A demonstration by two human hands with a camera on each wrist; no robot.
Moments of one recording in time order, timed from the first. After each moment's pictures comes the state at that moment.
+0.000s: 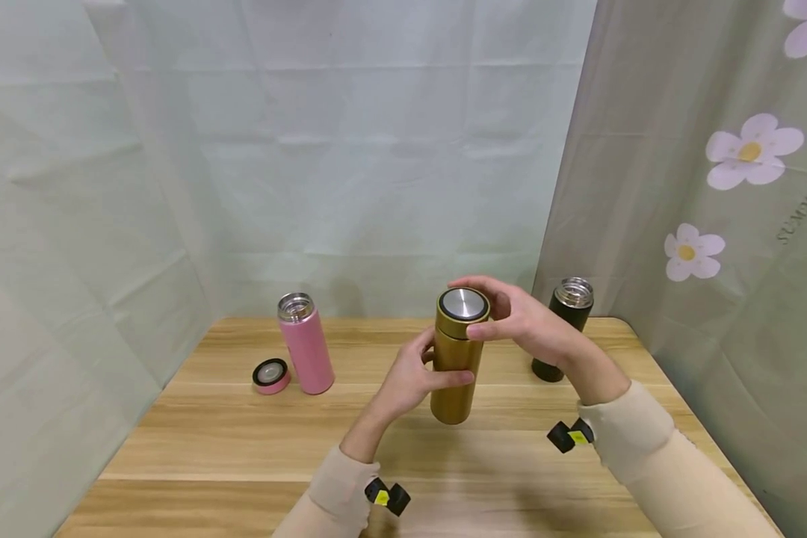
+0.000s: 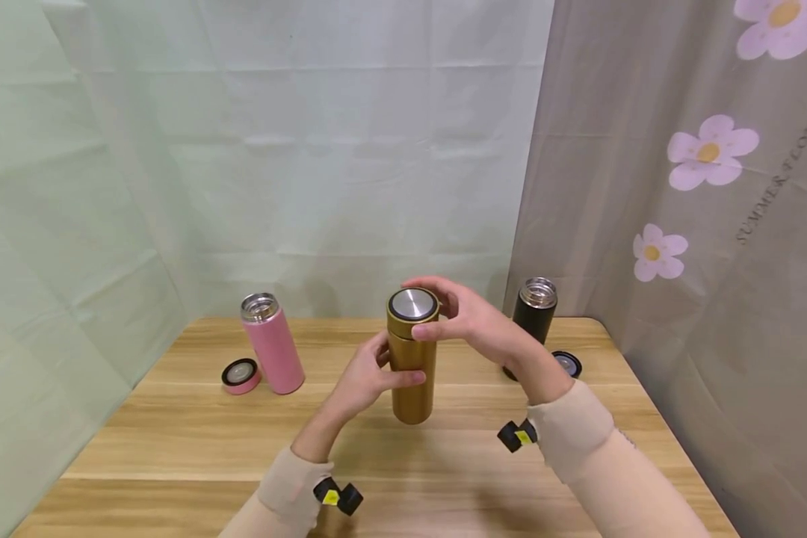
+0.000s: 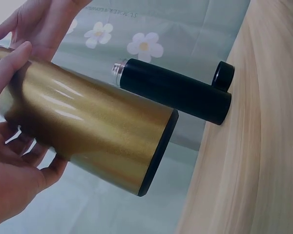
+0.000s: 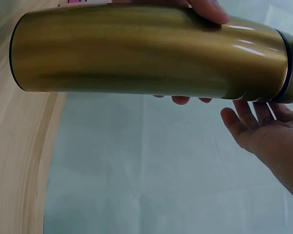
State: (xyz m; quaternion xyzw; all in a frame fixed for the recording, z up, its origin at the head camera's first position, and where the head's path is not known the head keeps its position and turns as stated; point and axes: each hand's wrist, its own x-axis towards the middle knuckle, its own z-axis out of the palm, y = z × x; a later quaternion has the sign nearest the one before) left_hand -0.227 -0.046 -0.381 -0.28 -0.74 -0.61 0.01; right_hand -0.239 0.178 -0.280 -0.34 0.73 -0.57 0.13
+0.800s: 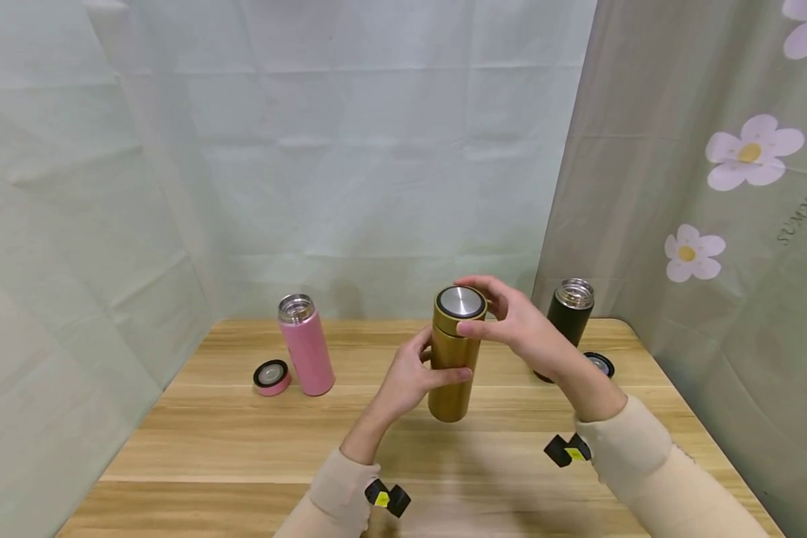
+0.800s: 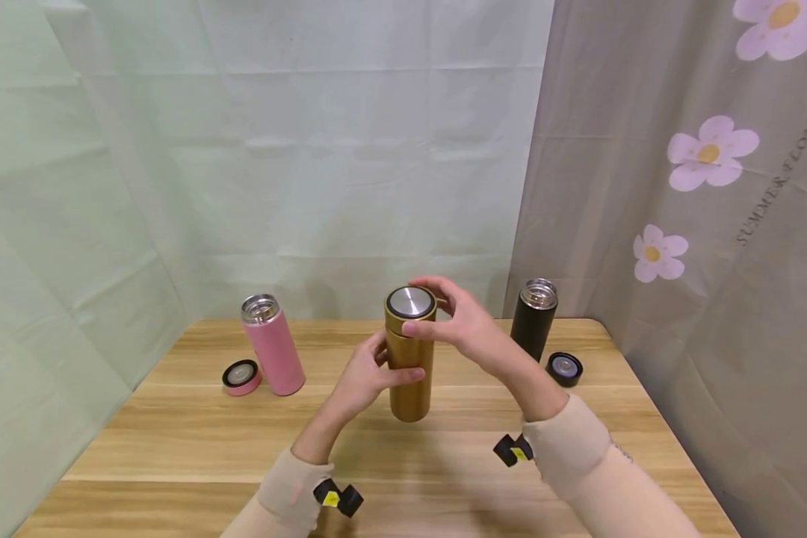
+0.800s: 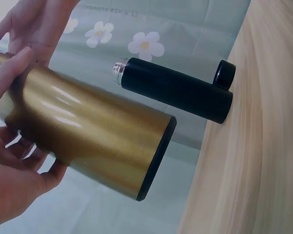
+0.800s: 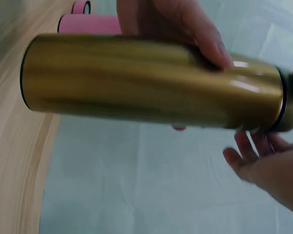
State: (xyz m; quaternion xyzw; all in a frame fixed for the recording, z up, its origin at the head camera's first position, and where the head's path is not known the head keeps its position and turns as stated) left_hand -0.226 -0.048 -0.381 -0.25 -0.75 -0.61 0.01; right_hand -0.226 0.167 -0.284 -0.29 0.76 -0.57 0.05
